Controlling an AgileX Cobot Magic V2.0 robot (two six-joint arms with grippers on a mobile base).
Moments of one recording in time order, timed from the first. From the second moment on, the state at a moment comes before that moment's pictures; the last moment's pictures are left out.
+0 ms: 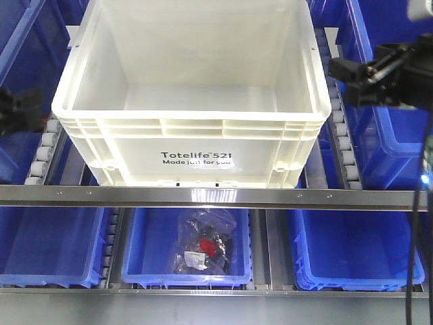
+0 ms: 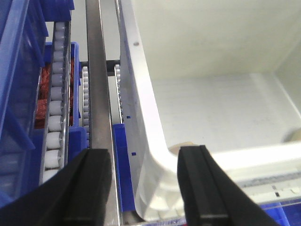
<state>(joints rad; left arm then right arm) -0.16 0.93 -0.71 -0.24 0.31 0.19 0.13 1.07 -0.81 1.03 0.32 -1.08</state>
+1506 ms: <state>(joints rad) -0.16 0.41 -0.49 -0.30 0.56 0.19 0.13 0.51 -0.41 1.36 0.32 -1.37</state>
